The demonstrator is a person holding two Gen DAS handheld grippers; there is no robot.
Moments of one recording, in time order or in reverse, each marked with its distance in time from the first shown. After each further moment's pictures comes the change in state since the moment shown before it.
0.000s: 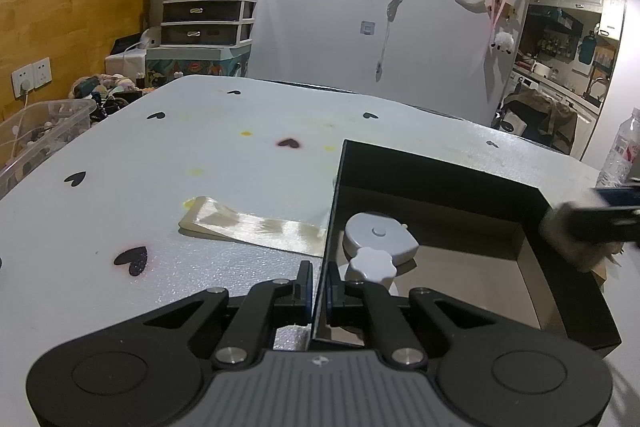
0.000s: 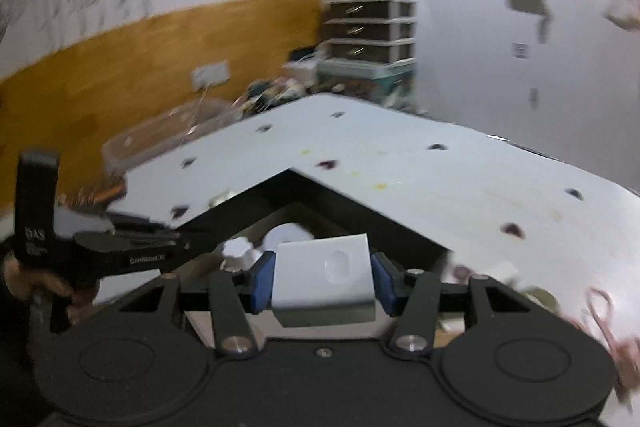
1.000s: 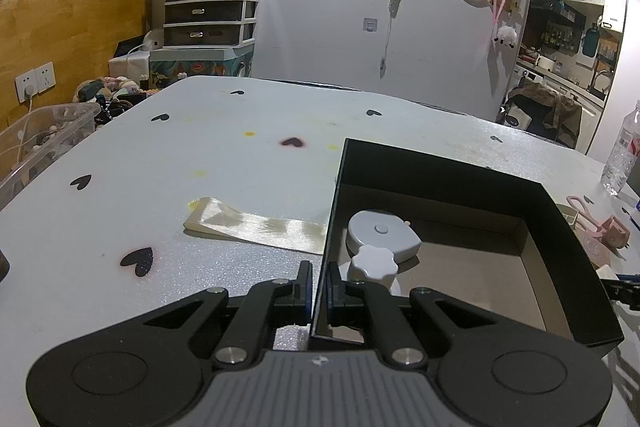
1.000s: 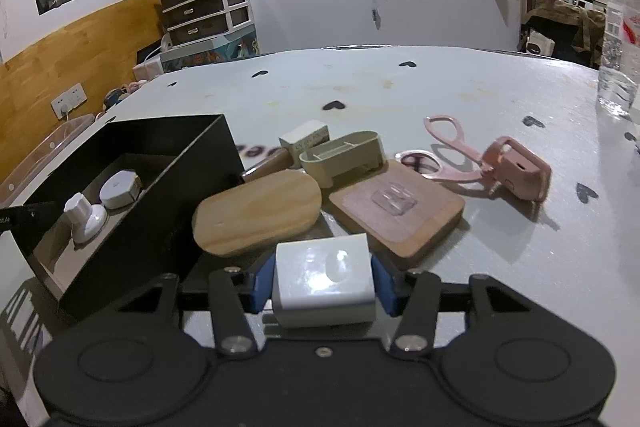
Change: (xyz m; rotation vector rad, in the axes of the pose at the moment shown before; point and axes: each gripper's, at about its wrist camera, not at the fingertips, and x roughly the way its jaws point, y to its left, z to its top) left arm -0.003 -0.003 0.001 0.013 0.007 0.024; right arm -0.029 -0.080 -0.107 0.382 0.048 -0.338
